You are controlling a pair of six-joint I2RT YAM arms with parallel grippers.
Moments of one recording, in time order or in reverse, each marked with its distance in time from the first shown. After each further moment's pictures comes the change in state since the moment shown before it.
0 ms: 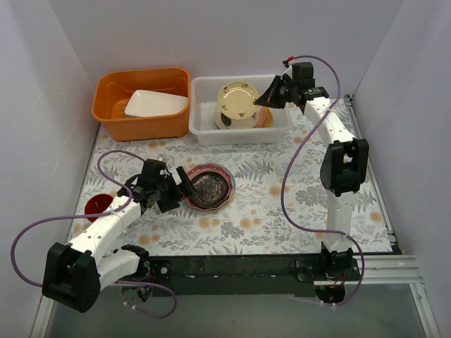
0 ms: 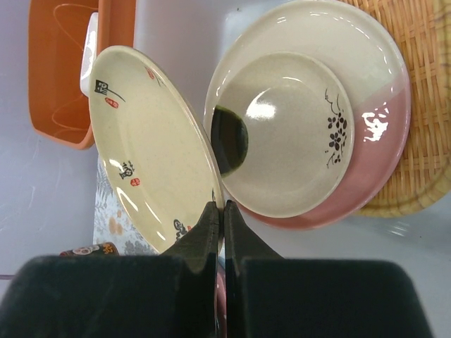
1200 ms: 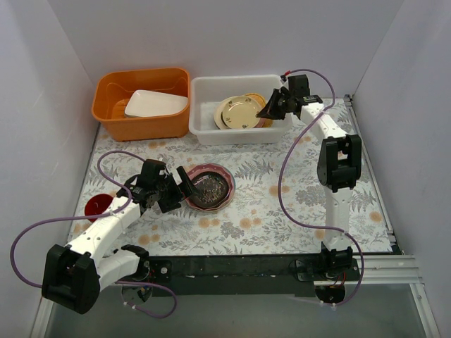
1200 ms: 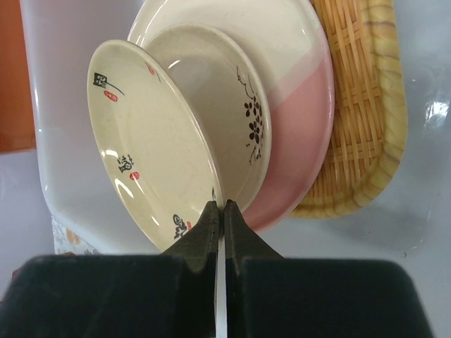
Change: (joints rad) left arm 0.000 -0.011 -0.002 0.000 0.033 -0.012; right arm -0.006 0.082 -0.060 0.003 0.062 -0.051
